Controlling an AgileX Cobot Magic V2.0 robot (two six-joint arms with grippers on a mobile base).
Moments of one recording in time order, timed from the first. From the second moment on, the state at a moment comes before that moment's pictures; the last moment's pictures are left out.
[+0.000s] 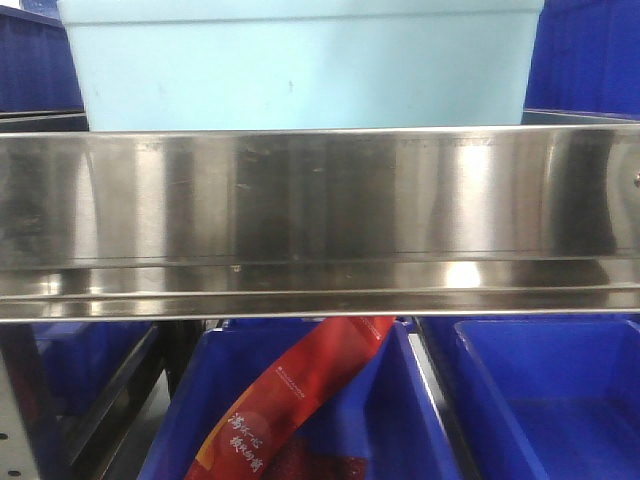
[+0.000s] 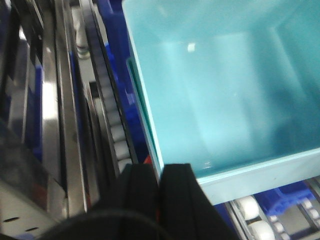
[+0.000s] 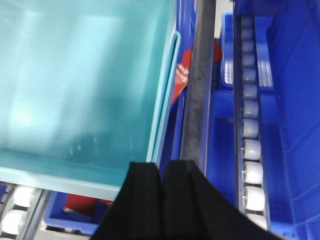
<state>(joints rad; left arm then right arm) -0.41 1.17 -1.53 0.03 1.00 -0.05 0.40 1.33 -1.71 -0.02 1.19 0.19</state>
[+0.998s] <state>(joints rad) -0.41 0.23 -0.56 0.10 0.58 -0.21 0.40 0.44 -0.49 -0.11 0.49 0.19</state>
